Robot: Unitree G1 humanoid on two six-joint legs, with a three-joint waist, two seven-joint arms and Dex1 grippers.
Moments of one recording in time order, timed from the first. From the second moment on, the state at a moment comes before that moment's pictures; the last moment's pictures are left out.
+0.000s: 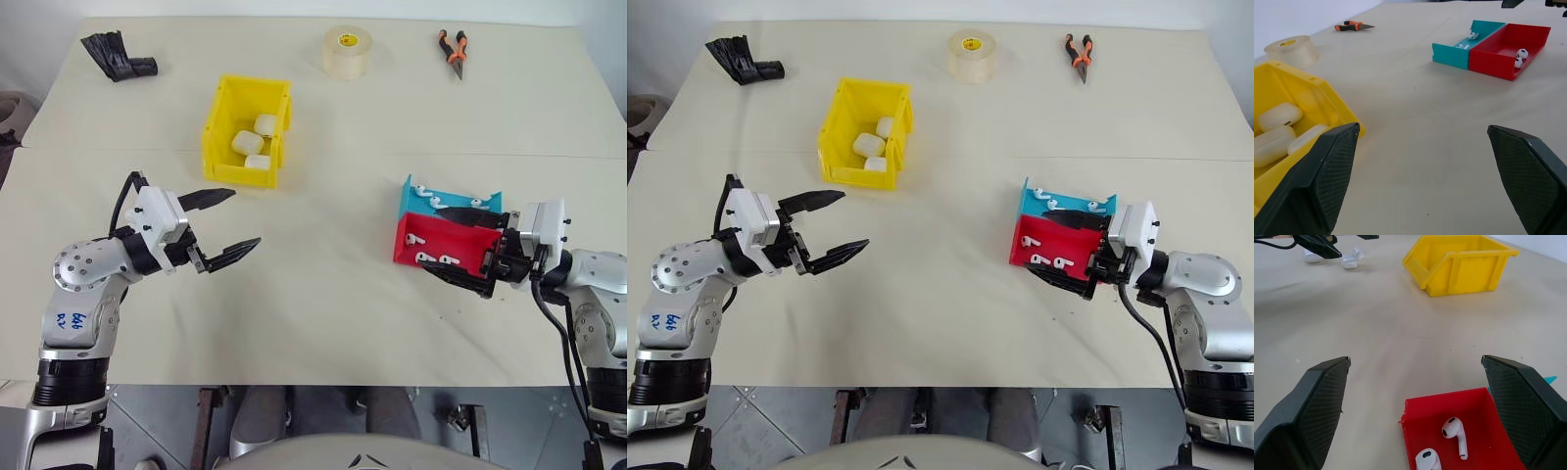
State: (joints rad) left arm -0.22 0.64 0.16 -0.15 -0.41 0.13 -0.92; right arm -0.15 -0.73 -0.20 -0.11 0.56 0.13 1.20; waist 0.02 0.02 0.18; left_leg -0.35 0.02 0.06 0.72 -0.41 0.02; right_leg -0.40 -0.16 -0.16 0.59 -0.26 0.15
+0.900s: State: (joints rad) left arm 0.04 0.58 0.38 -0.41 -0.48 0.36 -0.62; right arm -0.27 -0.59 -0.08 -0.10 0.58 0.07 1.27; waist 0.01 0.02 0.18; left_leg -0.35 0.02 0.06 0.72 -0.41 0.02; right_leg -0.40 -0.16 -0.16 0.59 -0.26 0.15
